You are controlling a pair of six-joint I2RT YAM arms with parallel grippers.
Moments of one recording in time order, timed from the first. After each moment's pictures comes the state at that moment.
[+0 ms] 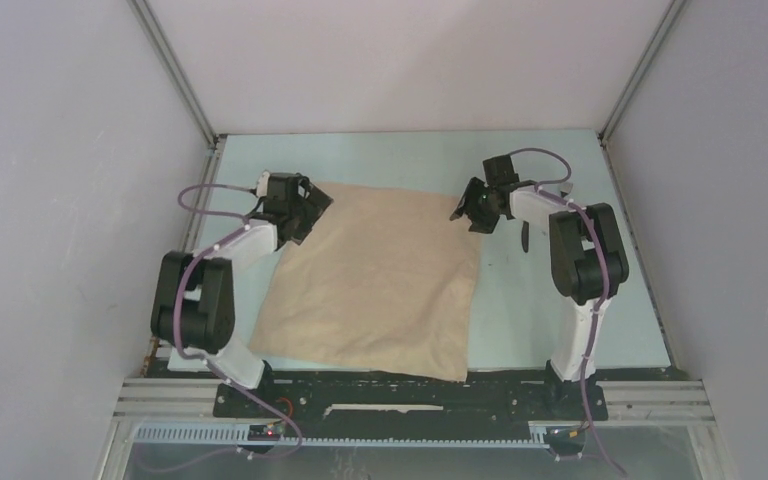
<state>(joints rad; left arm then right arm) -0.18 1.55 0.92 -0.11 -0.09 -0.99 0.24 1.98 1.32 -0.31 -0.15 0.70</state>
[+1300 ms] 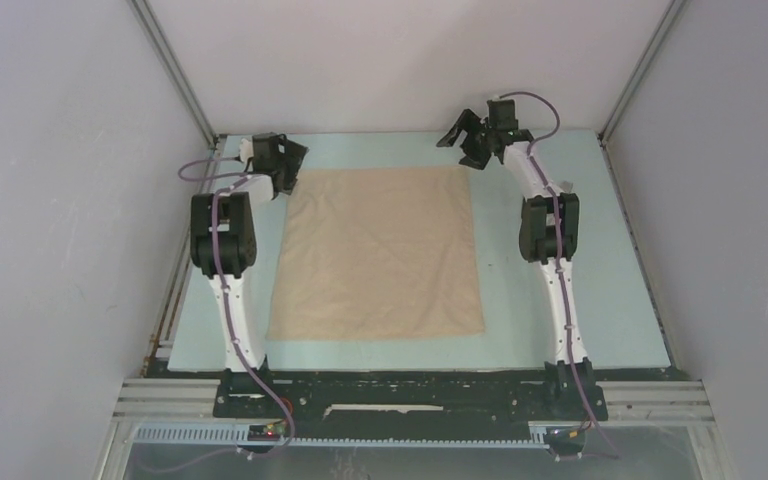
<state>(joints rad) 0.01 2.26 1.60 0.10 -0.02 -1.16 0.12 2.72 2.52 -0.49 -0.42 0.71</state>
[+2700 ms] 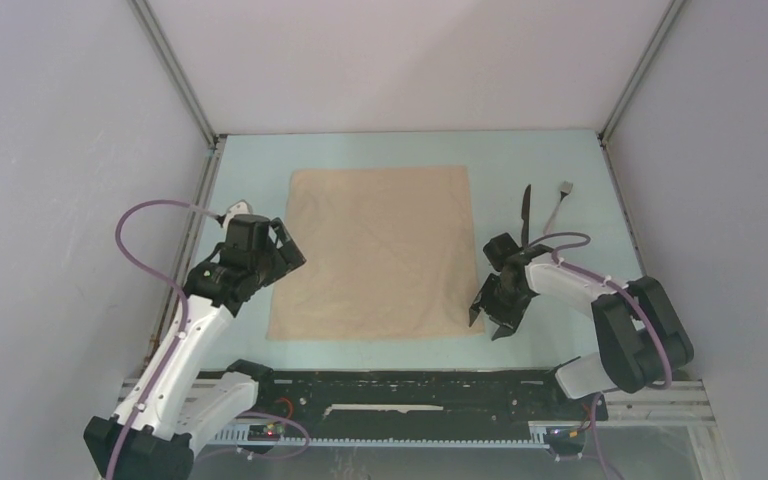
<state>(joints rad) -0.27 0.89 0.86 -0.80 -0.22 -0.71 0.43 1.45 0.72 -0.77 -0.14 0.98</state>
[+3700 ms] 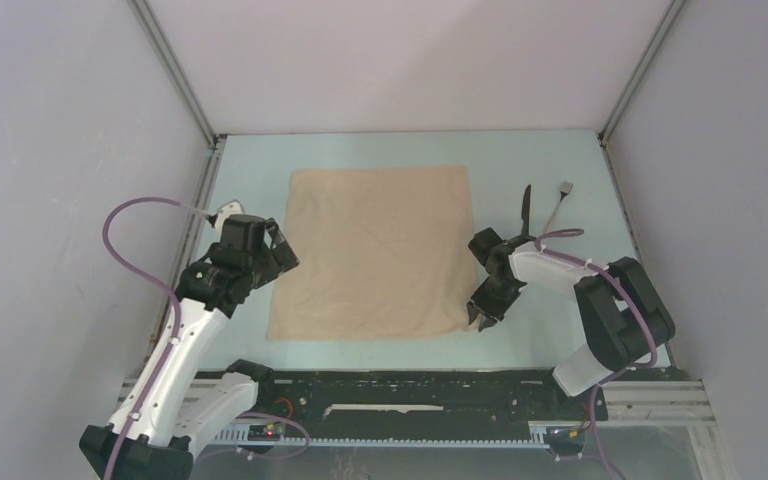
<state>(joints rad) -0.27 0.86 0.92 -0.90 -0.32 -0.67 0.48 1.58 0.84 -0.85 -0.06 1.20</state>
